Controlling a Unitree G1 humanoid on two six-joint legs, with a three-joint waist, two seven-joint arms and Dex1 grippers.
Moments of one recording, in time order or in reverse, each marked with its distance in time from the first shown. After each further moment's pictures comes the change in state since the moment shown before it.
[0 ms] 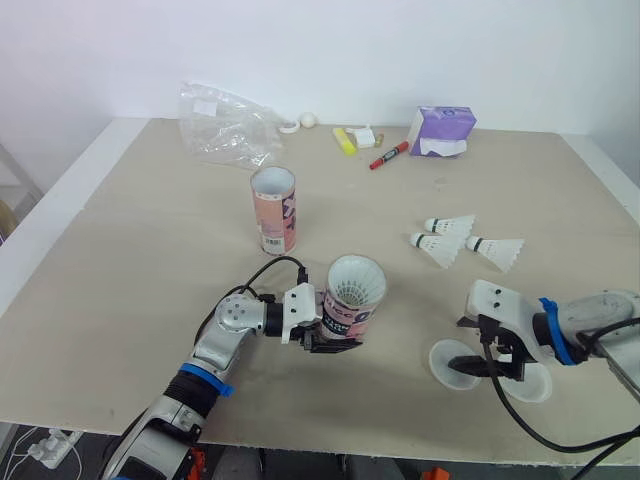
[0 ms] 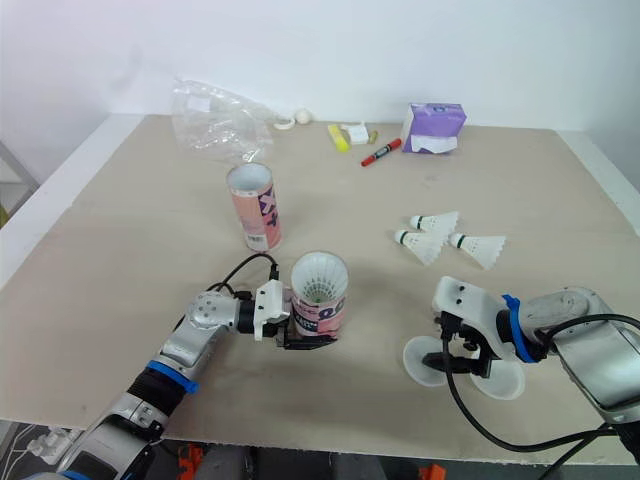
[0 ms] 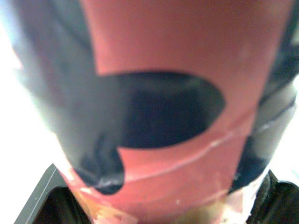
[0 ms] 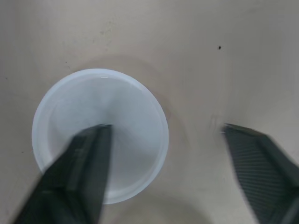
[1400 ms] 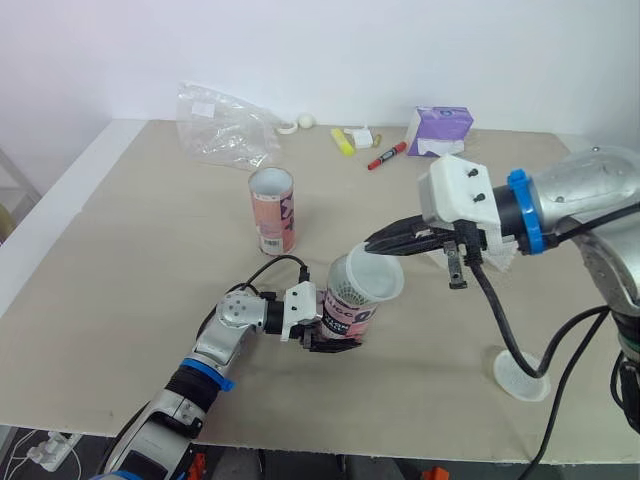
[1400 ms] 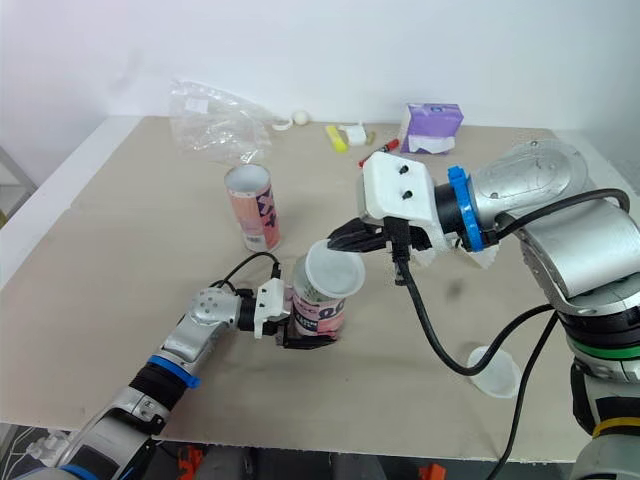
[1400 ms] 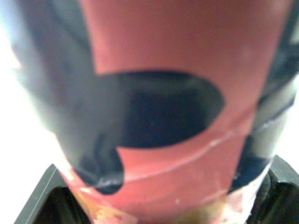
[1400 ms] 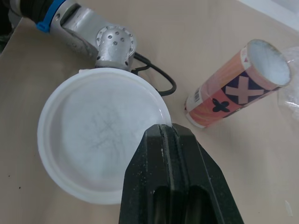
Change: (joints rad) left arm -0.030 0.003 -0.005 0.047 -0.002 -0.005 -0.023; right arm -0.752 0.210 0.148 -0.012 0.168 -0.123 0.147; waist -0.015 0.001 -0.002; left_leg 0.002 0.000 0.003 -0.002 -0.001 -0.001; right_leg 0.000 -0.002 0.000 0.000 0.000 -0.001
